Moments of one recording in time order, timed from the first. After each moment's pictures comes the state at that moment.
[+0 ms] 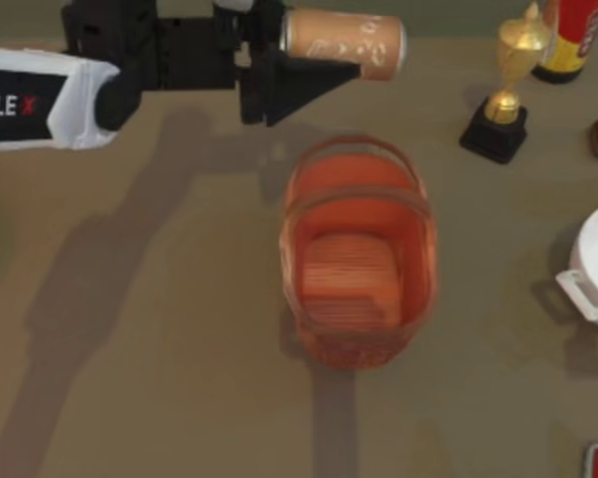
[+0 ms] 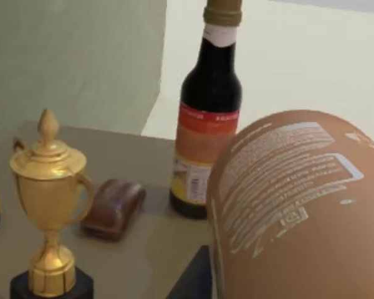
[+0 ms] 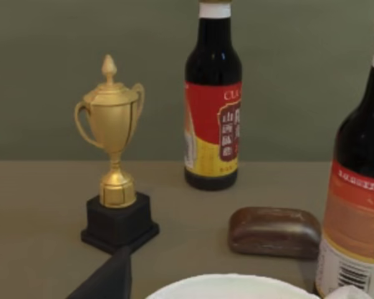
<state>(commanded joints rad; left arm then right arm) -0.32 2.07 1.35 0.57 1.22 0.04 0.00 0.00 0.00 0.00 0.00 0.00</state>
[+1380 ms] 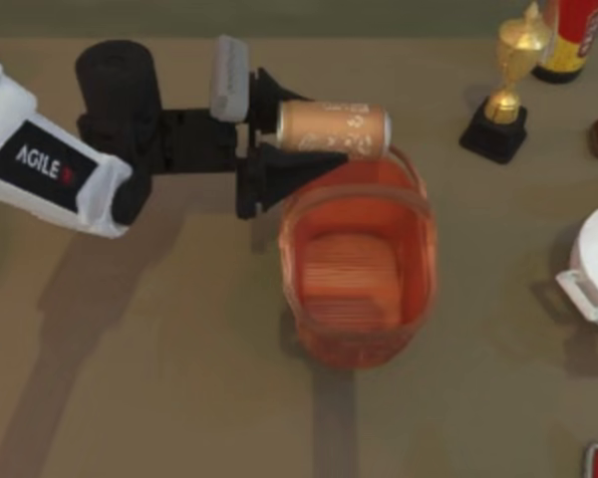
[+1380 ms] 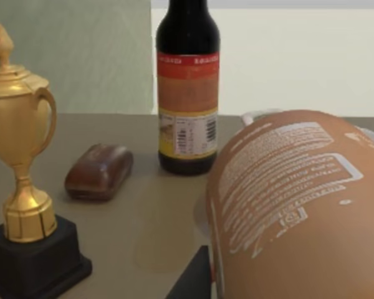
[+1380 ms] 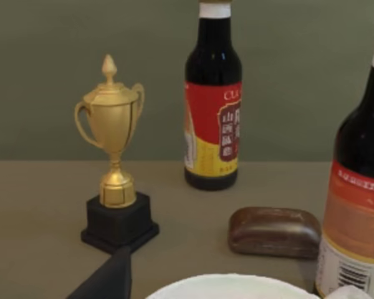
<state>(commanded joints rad) -0.31 2.25 1.18 1.03 1.26 0.04 0.00 0.00 0.00 0.00 0.00 0.00</state>
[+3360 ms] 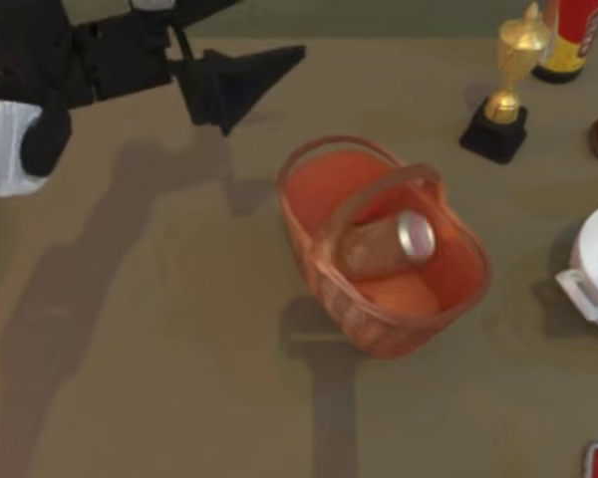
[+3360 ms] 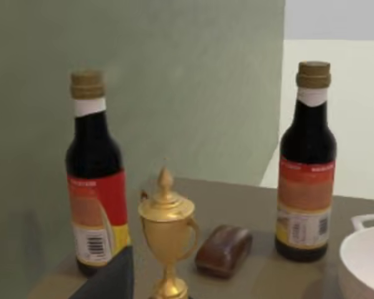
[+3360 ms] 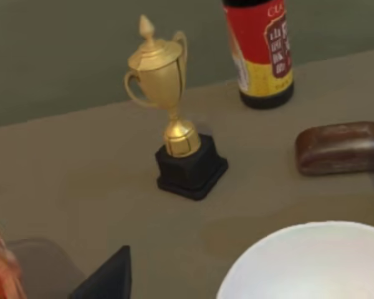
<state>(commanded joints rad) -0.23 1.90 1.08 0.89 1.06 -0.04 0.09 0.38 0.39 -0.27 0.02 0.25</state>
